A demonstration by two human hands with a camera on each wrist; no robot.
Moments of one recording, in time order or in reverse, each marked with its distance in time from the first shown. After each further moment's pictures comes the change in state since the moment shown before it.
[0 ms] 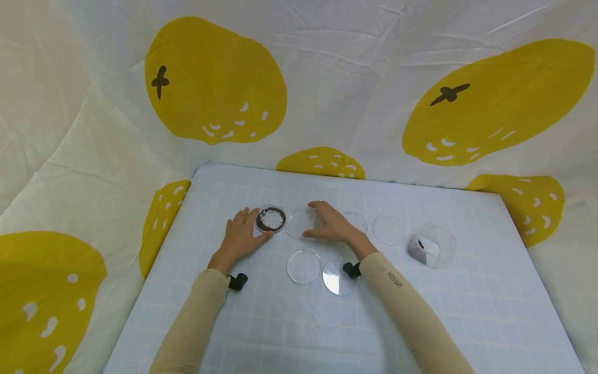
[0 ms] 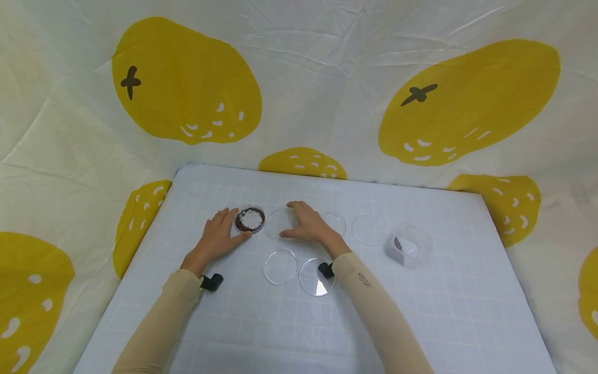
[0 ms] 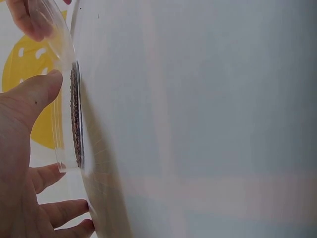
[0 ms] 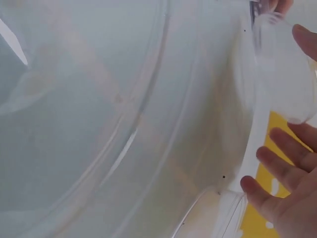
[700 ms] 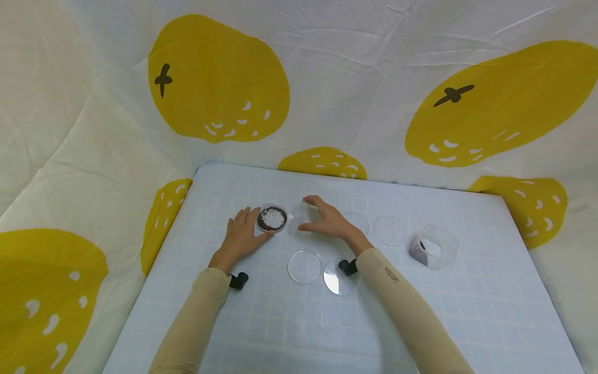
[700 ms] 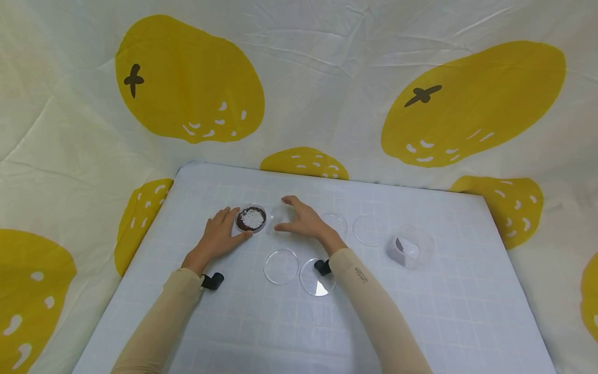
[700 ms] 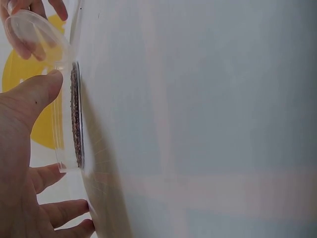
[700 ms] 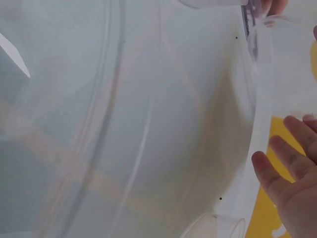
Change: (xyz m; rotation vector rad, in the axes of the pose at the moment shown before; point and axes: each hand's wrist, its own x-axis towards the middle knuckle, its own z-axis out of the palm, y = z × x) left_hand 0.001 -0.004 0.001 -0.019 -0.017 -0.002; right_hand 0.011 -0.002 0.003 0.207 0.027 0.009
